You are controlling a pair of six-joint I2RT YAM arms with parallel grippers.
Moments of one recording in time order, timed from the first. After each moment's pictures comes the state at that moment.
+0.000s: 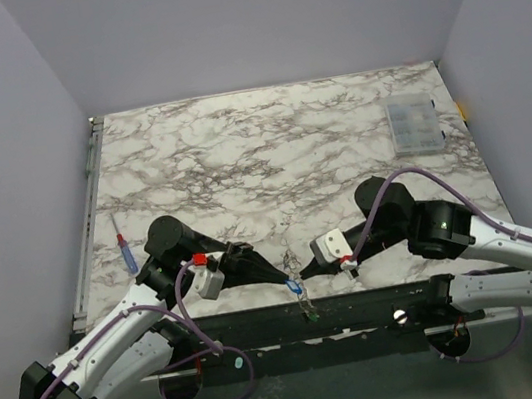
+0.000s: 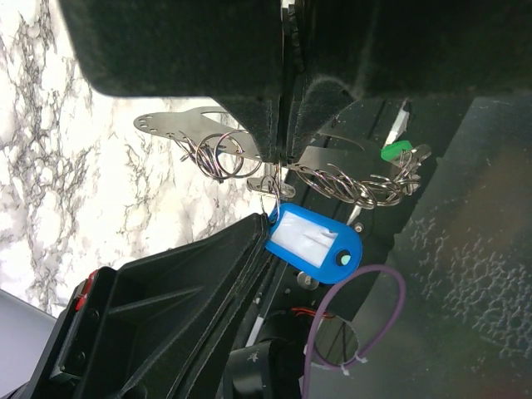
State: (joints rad) left arm -0.70 0.84 0.54 0.54 1.47 0.31; right arm 1.11 0.94 0.96 -0.46 -0.64 -0.60
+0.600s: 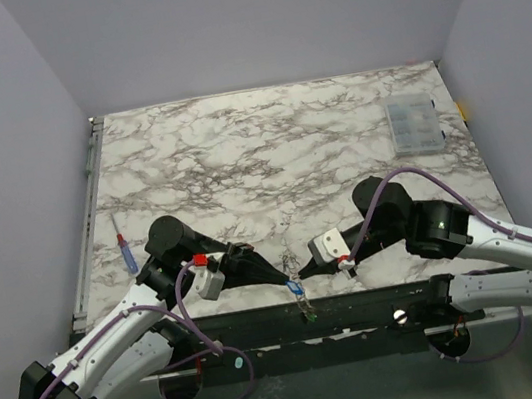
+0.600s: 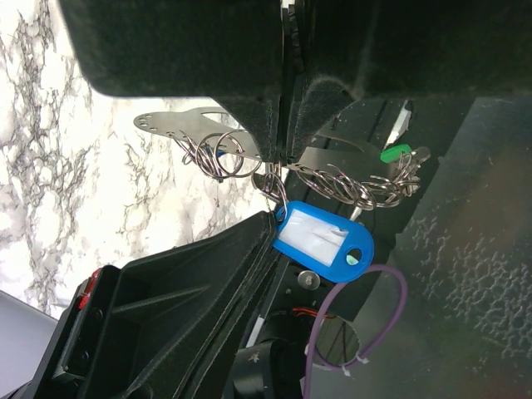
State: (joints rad) left arm -0.71 0.84 0.54 0.53 1.47 0.32; right arm 1.11 0.95 0.96 -0.46 -0.64 -0.60
